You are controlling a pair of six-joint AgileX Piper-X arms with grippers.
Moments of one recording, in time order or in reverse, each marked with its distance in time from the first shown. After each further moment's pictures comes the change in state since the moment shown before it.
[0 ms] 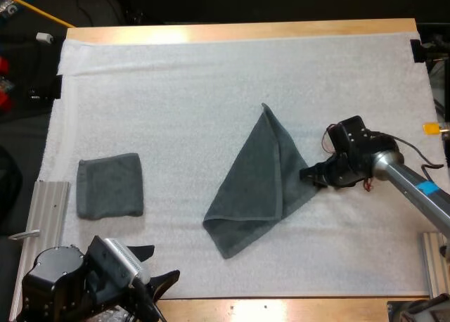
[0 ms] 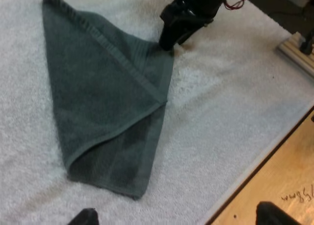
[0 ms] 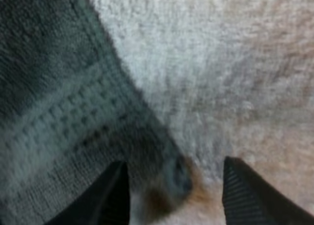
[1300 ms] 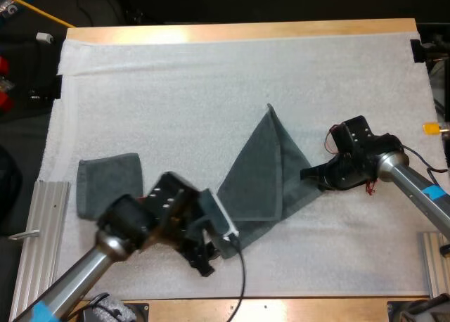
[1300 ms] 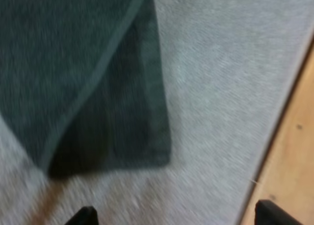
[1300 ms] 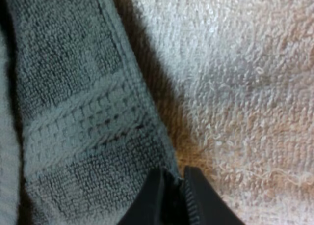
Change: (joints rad) left arm -0.401 0.729 0.000 -0.232 -0.244 0.217; right arm 0.000 -0.059 0.000 0.082 -0.033 0.029
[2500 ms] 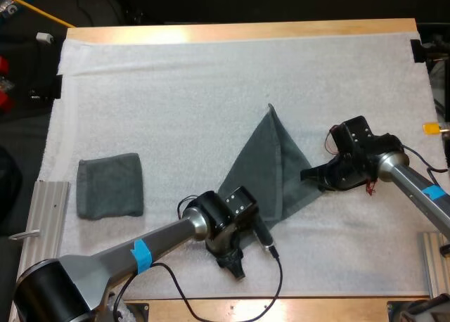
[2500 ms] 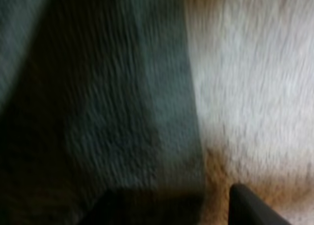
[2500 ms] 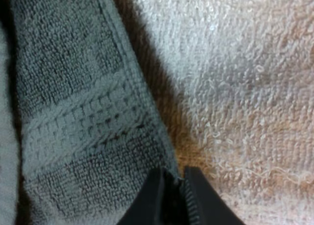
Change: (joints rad) left arm -0.178 0.477 0.057 -0.222 -0.160 -0.105; right arm 0.000 0.000 0.000 0.002 0.000 -0.008
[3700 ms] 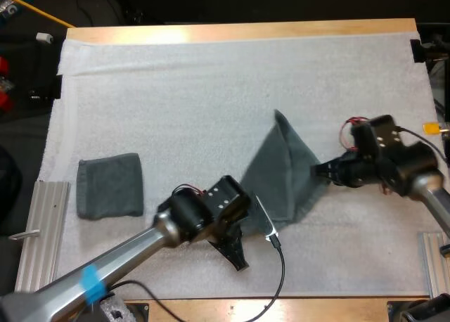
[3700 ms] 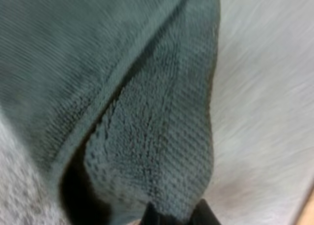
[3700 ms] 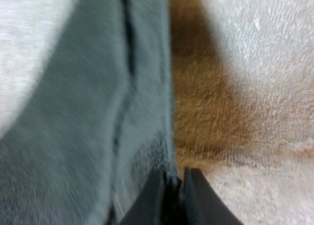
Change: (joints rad) left arm 0.000 -0.286 -0.135 0.113 0.018 -0.023; right arm 0.000 -0.336 -0.001 0.095 -0.014 0.000
